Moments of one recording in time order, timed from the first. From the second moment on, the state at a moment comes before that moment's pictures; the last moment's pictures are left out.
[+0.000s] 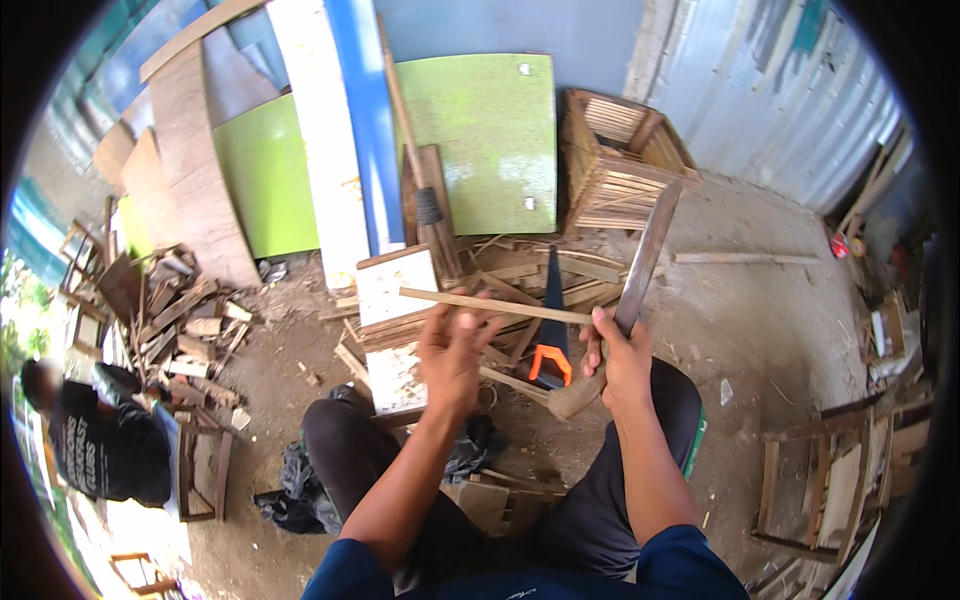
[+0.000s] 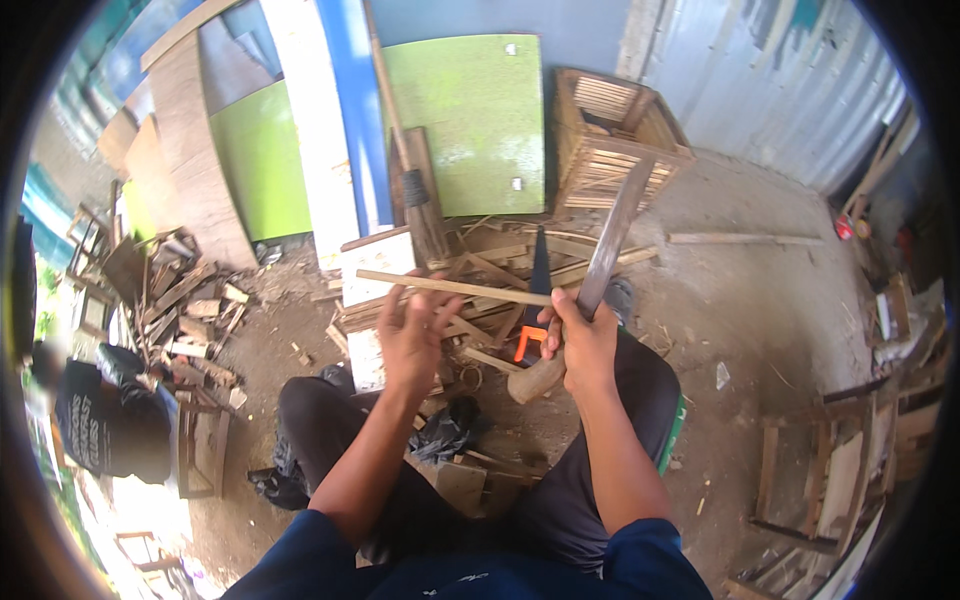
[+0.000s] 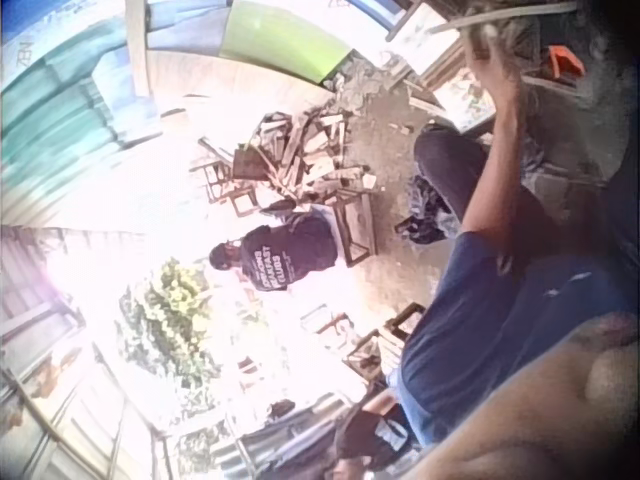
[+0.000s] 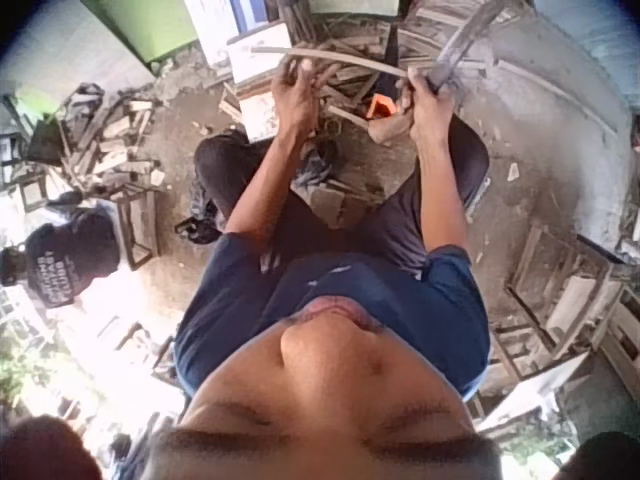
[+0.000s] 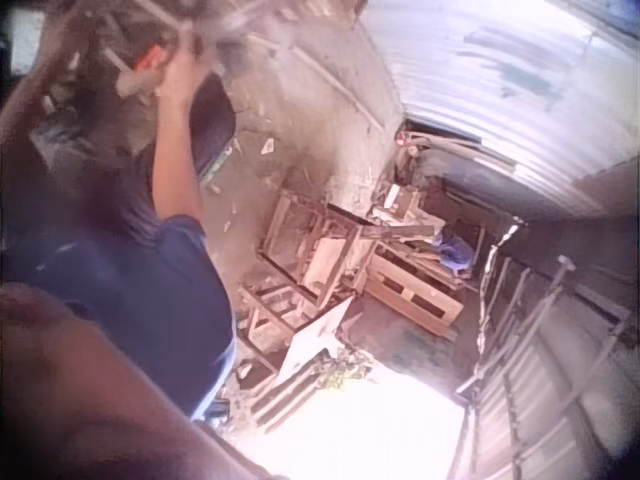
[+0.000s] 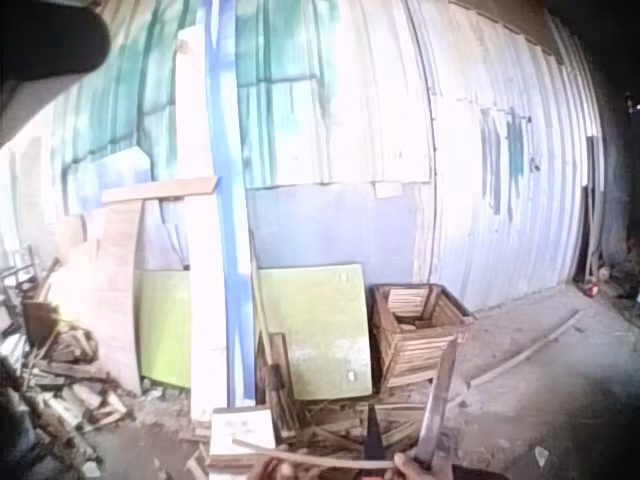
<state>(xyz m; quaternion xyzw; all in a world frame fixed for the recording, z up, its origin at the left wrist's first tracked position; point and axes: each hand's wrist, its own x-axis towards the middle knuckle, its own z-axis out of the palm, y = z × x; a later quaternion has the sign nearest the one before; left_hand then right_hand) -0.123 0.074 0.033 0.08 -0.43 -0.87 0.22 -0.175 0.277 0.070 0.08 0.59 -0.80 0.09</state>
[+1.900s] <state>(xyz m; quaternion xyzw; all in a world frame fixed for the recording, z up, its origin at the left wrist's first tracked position) -0.011 -0.015 0.040 0.10 -0.79 -0.53 0.28 -0.117 0.218 -0.021 0.00 0.63 -0.66 0.41</state>
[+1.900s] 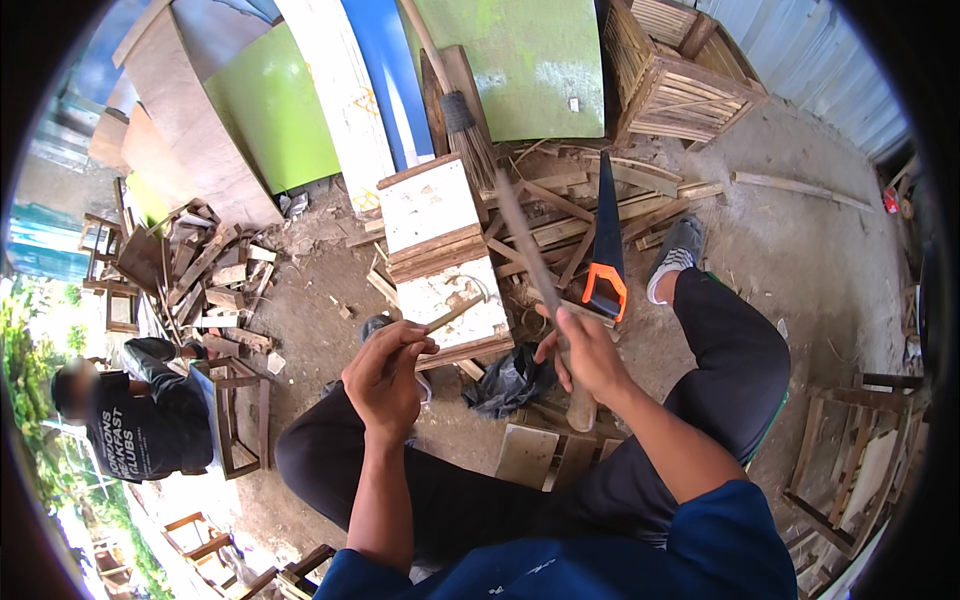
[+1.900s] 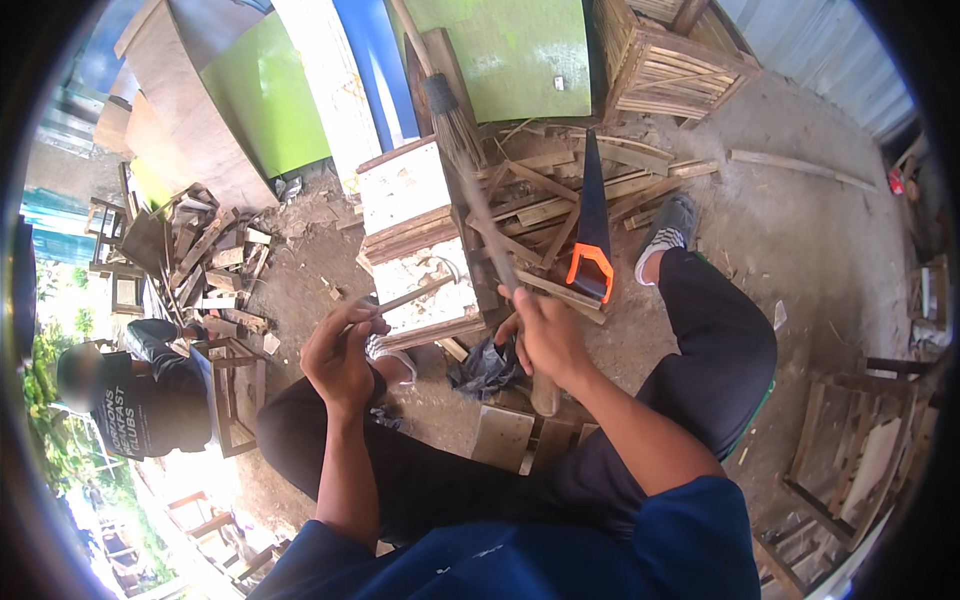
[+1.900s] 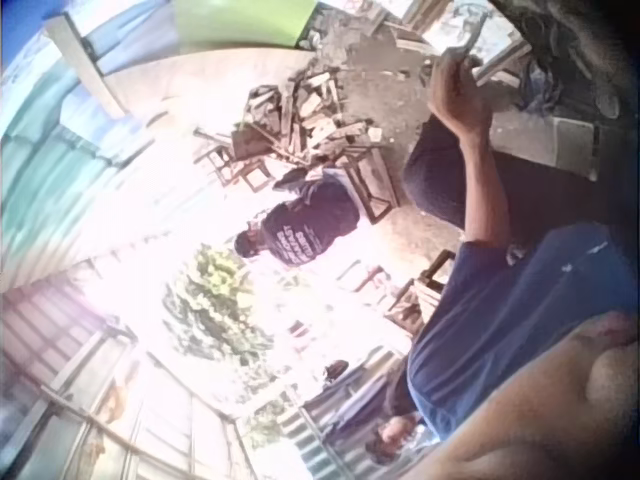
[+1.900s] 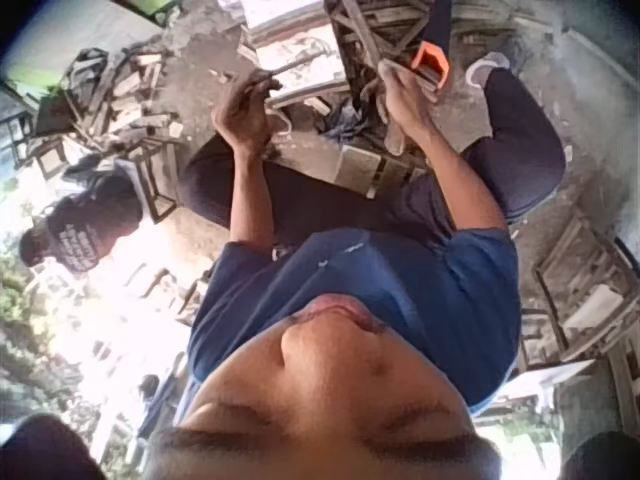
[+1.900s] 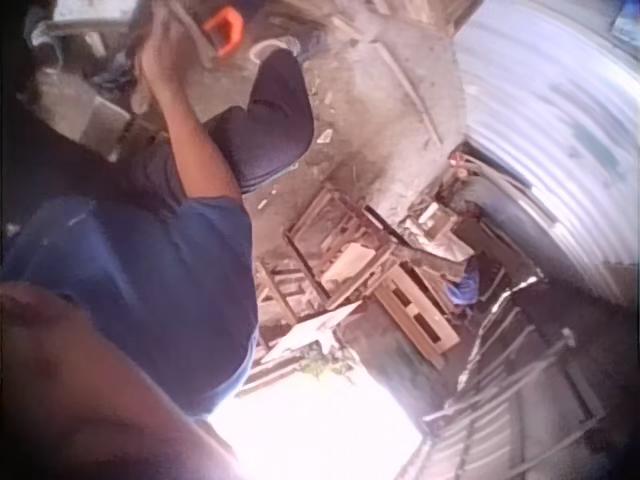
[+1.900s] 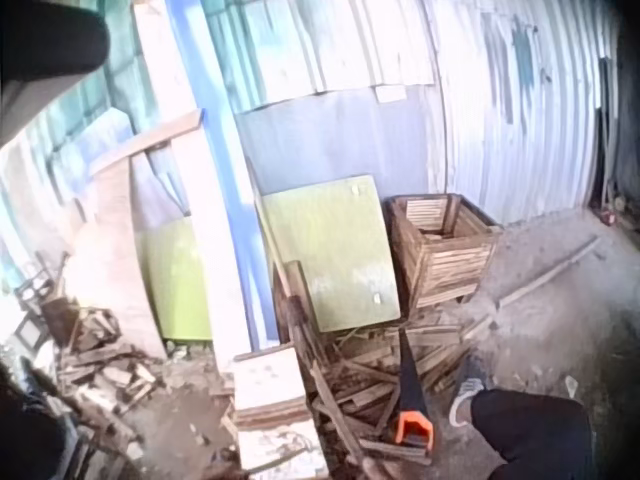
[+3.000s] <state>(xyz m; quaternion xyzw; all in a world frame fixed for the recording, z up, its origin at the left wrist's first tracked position) -0.077 0.020 0.015 0.09 -0.49 -0.82 0.28 -0.109 0.198 -0.027 -0.15 0.66 -0.59 0.44</state>
